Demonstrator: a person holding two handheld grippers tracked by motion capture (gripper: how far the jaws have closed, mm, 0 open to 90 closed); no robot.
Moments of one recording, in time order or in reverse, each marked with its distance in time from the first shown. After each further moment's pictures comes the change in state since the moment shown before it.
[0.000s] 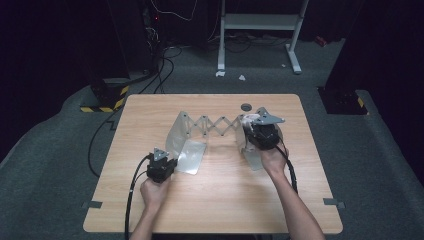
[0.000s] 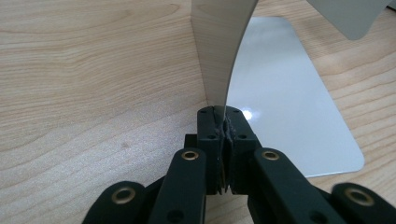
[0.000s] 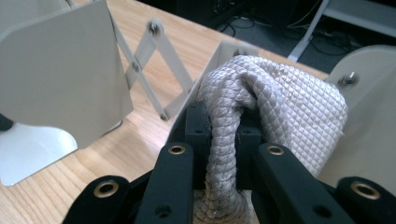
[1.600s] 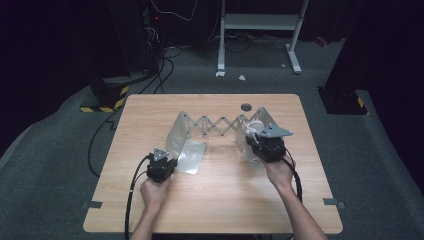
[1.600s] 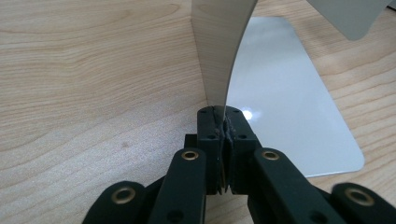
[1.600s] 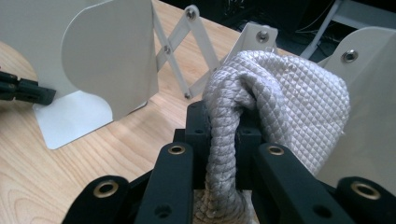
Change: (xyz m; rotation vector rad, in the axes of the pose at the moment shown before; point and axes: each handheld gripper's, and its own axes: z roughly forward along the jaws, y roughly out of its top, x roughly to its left) left arm 0.000 0.000 0.000 0.000 0.001 0.000; right arm 0.015 -0.019 -0.037 -0.015 0.032 -0.029
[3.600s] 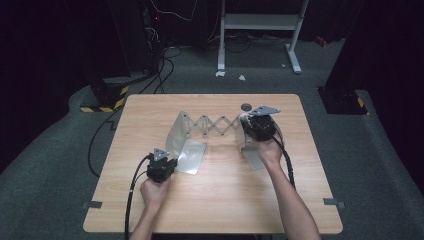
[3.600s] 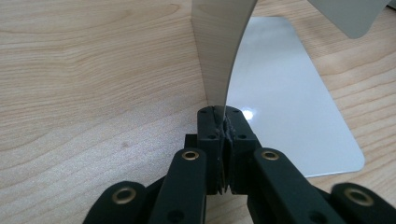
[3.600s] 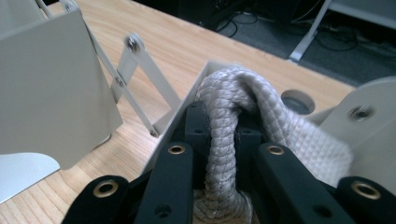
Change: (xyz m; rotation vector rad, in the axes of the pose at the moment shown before) left arm 0.000 0.000 0.000 0.002 0.001 0.000; right arm -0.030 0.032 0.061 0.036 -0.018 0.041
